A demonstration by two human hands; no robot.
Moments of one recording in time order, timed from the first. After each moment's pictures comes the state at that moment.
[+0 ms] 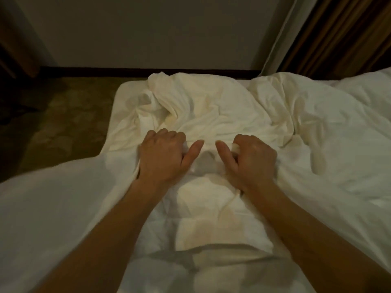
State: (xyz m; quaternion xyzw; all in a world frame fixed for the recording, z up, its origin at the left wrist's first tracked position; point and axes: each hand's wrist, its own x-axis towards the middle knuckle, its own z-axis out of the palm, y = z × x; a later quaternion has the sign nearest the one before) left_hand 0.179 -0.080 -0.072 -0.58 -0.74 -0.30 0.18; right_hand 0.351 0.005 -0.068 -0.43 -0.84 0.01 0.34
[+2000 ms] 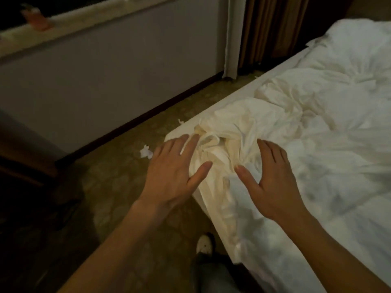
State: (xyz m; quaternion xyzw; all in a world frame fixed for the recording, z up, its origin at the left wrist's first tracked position) left_hand -0.175 -0.221 0.196 -0.79 -0.60 -0.12 -0.03; right_hand 0.051 -0.240 0.151 -0.63 -0.69 0.11 0.34
